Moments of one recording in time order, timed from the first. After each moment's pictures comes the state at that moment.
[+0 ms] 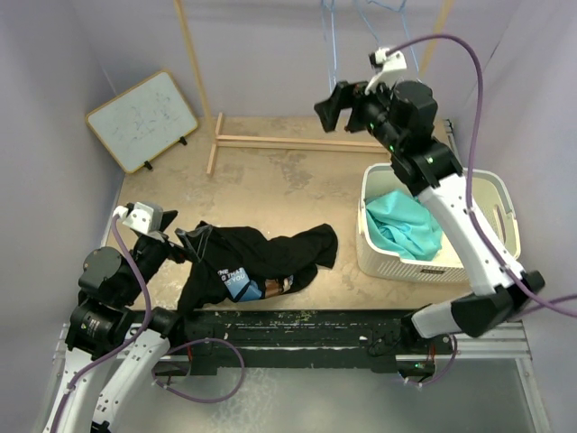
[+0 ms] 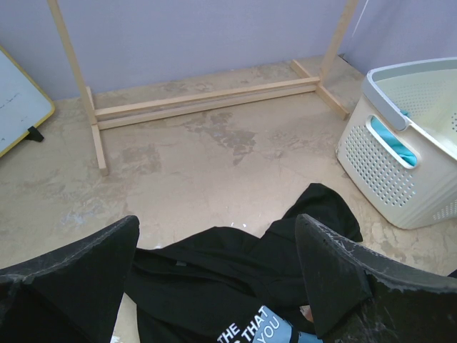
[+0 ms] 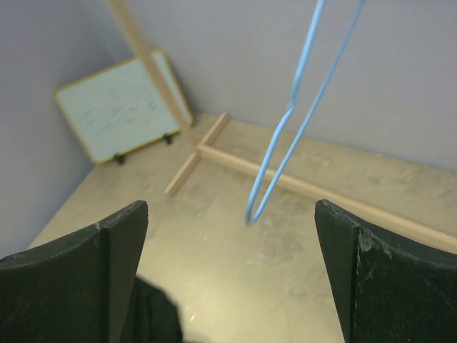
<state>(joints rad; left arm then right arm) -0.34 0.33 0.81 -0.50 0.11 -0.12 0.45 1.48 1.74 -0.33 0.01 0.21</state>
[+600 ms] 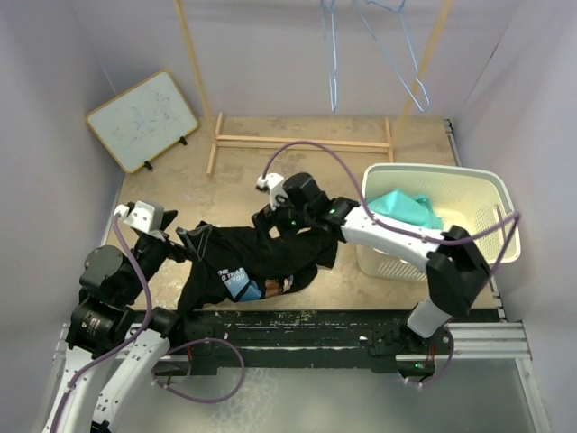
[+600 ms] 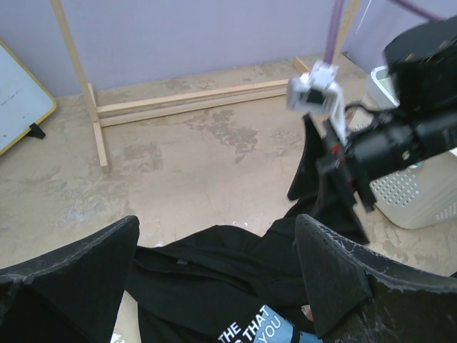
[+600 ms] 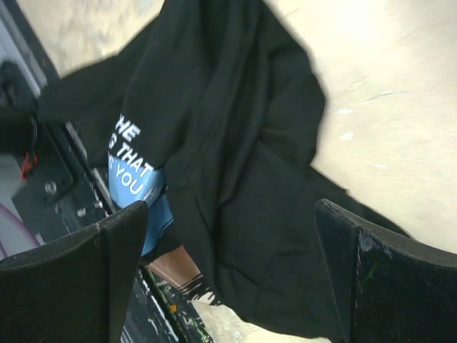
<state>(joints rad) -0.34 0.33 0.81 -0.50 0.10 -0.12 0.85 1.57 1.19 -0.27 -0.25 0.19</state>
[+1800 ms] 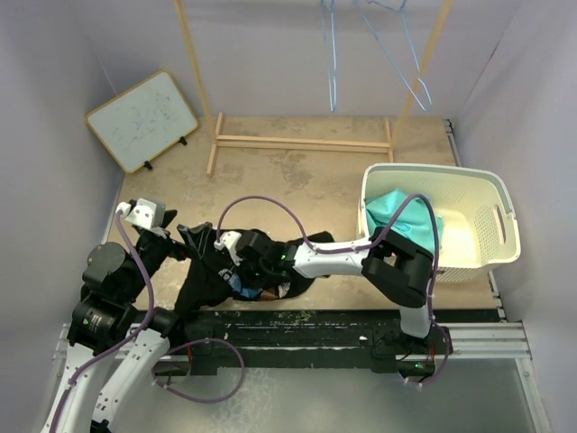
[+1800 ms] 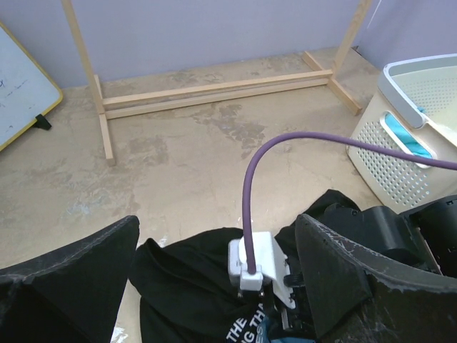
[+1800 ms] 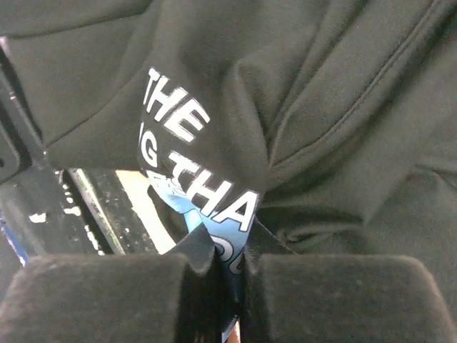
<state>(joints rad) -0.34 0.35 0.81 -0.50 0.08 -0.12 1.17 1.92 1.18 -0.11 -0.12 0.14</state>
